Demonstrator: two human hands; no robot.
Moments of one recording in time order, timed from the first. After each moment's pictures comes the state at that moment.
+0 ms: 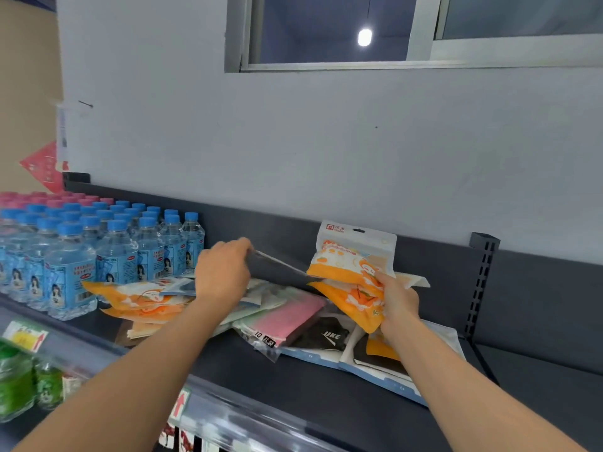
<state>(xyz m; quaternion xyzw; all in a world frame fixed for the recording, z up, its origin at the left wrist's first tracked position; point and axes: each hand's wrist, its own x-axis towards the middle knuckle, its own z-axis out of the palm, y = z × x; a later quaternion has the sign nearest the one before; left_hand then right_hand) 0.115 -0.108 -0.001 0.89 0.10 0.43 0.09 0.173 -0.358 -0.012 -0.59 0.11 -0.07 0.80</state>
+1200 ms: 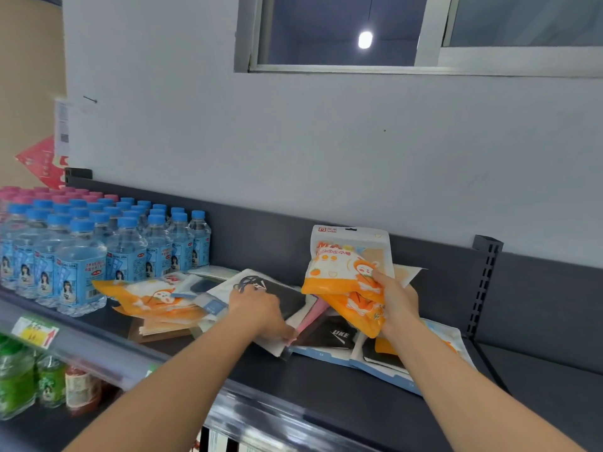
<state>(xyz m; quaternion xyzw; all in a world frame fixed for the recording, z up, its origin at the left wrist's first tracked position) 0.116 -0.134 -0.029 1.00 0.09 -0.01 -0.01 0.158 -0.341 -0.011 -0.60 0.08 -0.07 0.79</state>
